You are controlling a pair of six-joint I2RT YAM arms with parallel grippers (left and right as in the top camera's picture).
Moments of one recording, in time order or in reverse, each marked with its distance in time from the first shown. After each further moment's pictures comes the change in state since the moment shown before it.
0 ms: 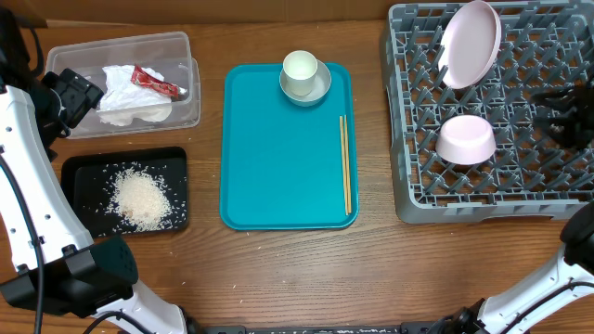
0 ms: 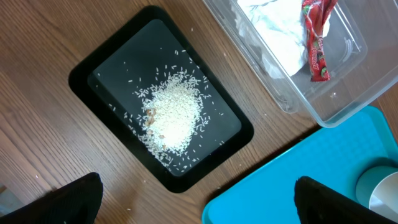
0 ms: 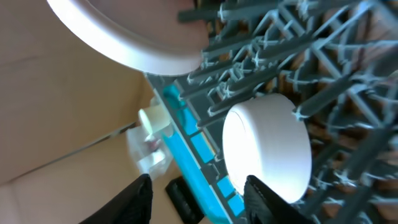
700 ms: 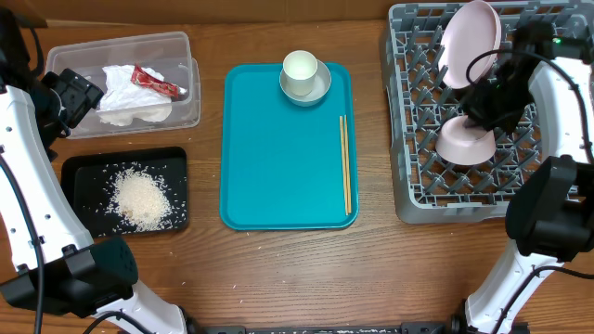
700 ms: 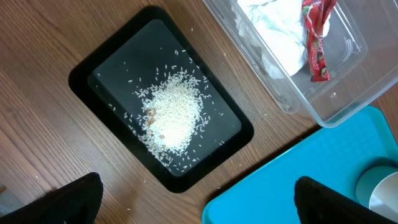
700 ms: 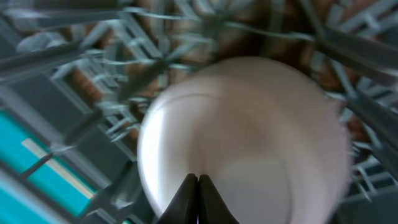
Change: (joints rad) left arm 0.000 0.000 0.000 0.000 0.000 0.000; right arm 0.482 -0.025 -0.102 0.085 0.762 0.285
